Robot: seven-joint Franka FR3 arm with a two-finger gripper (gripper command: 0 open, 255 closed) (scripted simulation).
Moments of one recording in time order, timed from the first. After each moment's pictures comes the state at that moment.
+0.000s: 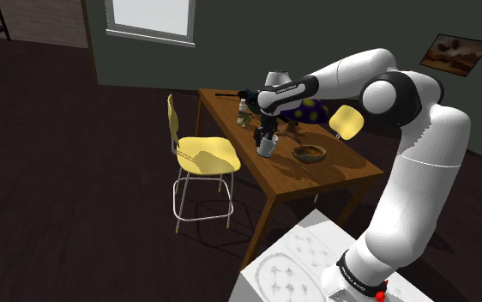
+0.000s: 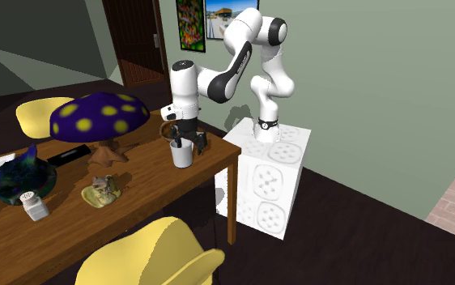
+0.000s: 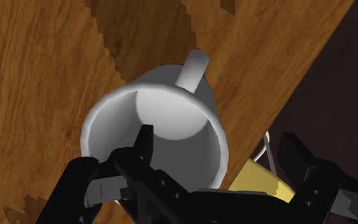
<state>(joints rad) -0.08 0.29 -0.17 -1.89 -0.05 2.14 -0.29</state>
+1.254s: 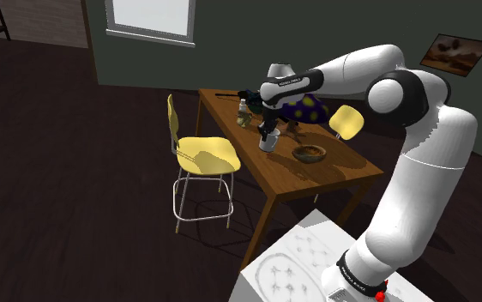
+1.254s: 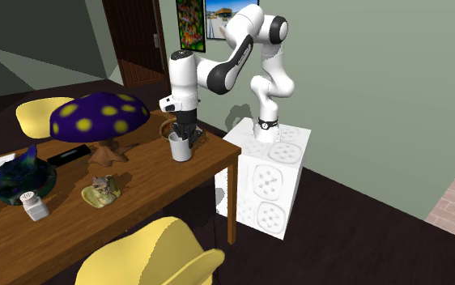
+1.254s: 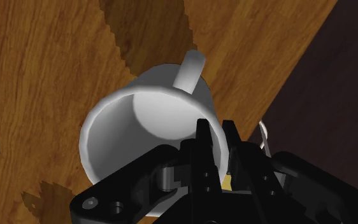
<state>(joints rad) -0.08 0.26 -0.17 -1.85 -0.05 2.08 -0.29</state>
